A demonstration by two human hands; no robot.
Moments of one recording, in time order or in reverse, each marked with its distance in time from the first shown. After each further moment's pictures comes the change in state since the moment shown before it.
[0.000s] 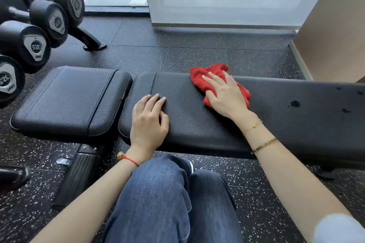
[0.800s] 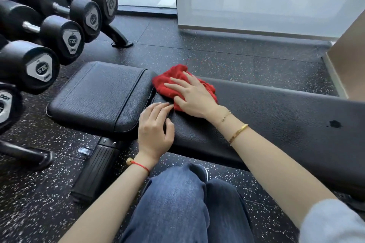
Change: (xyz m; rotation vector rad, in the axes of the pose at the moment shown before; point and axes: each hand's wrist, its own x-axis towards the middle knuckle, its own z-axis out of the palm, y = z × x) left_hand -0.013 -0.041 -0.015 -0.093 0.148 0.000; right_hand 0.054 -0.127 0.043 0.036 -0.112 -0.467
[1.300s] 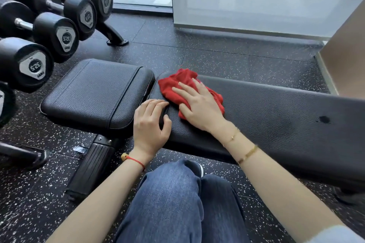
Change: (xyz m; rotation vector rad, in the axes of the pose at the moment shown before) left_hand 0.000 0.002 -0.003 0.027 -0.029 -0.001; right_hand -0.052 -0.004 -0.002 0.026 0.064 0.122
